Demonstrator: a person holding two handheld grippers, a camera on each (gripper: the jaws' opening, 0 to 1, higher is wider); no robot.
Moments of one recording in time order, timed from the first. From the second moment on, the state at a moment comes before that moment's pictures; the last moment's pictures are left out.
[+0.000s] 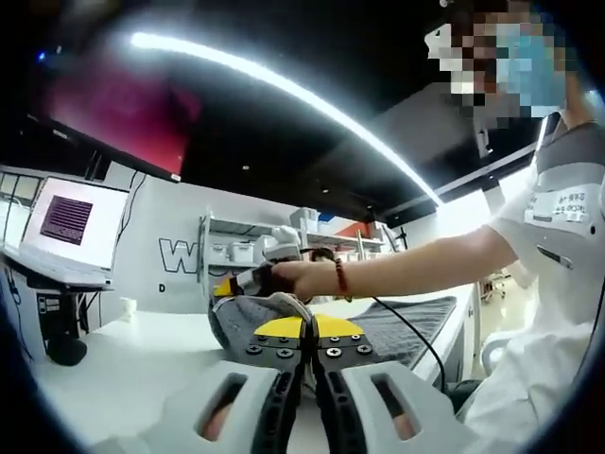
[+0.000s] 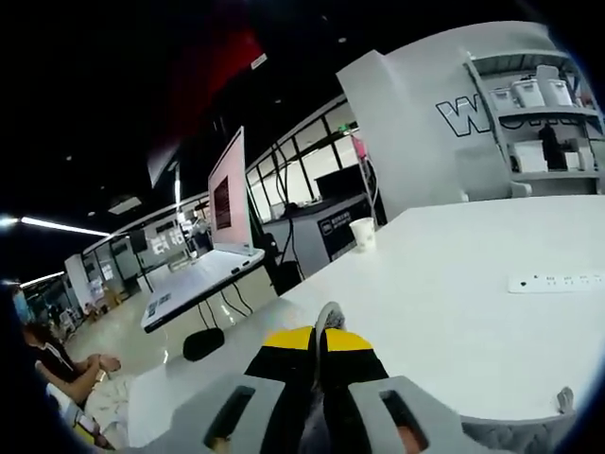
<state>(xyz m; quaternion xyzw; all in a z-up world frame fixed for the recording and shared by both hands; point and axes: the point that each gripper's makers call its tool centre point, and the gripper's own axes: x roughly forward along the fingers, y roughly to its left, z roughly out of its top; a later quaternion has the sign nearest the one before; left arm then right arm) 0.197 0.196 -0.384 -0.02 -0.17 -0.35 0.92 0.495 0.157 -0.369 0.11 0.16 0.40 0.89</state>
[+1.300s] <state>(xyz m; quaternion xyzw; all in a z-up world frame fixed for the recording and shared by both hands) 0.197 0.197 -0.408 0.01 -0.13 -0.35 0.93 0.497 0.168 -0.405 0.12 0.19 0.40 0.89</state>
